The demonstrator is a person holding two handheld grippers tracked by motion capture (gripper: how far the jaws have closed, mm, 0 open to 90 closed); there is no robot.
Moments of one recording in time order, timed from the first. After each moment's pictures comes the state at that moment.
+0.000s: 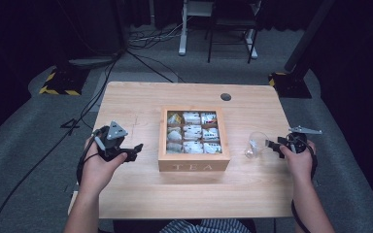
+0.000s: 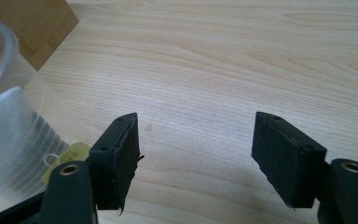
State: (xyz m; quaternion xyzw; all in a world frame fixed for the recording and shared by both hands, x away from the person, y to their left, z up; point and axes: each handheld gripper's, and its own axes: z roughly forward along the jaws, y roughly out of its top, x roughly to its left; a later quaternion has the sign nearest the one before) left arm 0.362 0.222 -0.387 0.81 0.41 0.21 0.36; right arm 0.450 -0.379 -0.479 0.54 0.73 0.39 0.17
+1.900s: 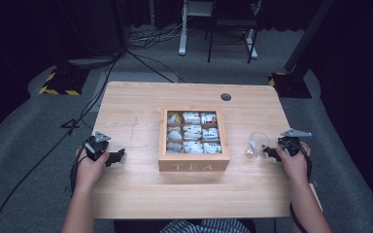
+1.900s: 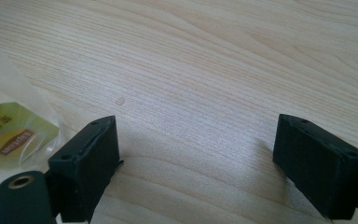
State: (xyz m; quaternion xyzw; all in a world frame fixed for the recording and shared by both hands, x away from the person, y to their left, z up) left arm 0.406 0.290 -0.503 0.77 0.52 0.20 0.31; right arm 0.456 -0.373 -0.504 0.49 0.77 0.34 0.22
